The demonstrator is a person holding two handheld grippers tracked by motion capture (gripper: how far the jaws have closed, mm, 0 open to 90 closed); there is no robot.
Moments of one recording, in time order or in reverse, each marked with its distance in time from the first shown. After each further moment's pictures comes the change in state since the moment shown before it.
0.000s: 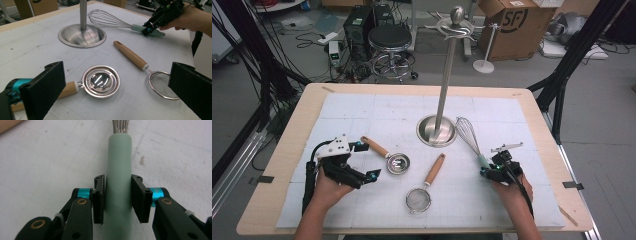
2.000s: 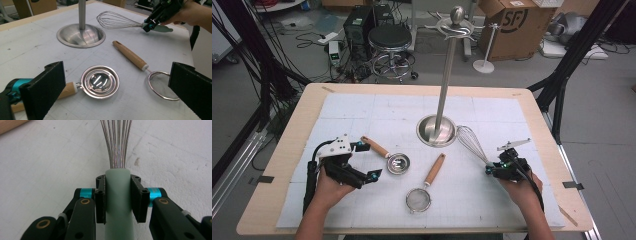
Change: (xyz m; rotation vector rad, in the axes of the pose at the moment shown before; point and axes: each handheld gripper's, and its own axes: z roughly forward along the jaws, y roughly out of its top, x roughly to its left) left arm 0.000 0.000 0.002 0.004 -0.009 0.003; right arm -0.021 0.003 -0.009 0.001 0.101 -0.078
